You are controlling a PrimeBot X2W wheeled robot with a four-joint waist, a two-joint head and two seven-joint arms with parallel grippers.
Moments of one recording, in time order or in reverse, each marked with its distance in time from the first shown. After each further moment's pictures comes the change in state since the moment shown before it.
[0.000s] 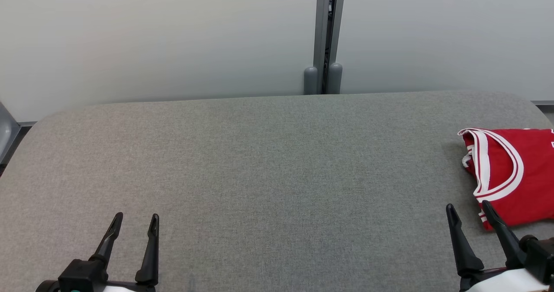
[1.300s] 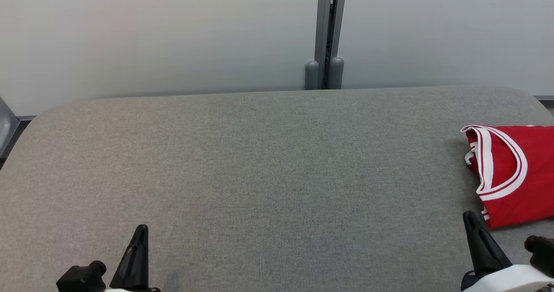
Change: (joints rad) left arm 0.007 -0.029 -0.021 0.066 -0.144 -0.003 -0.009; right arm -0.014 0.016 -0.024 0.092 0.135 0.000 0.038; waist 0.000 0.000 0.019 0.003
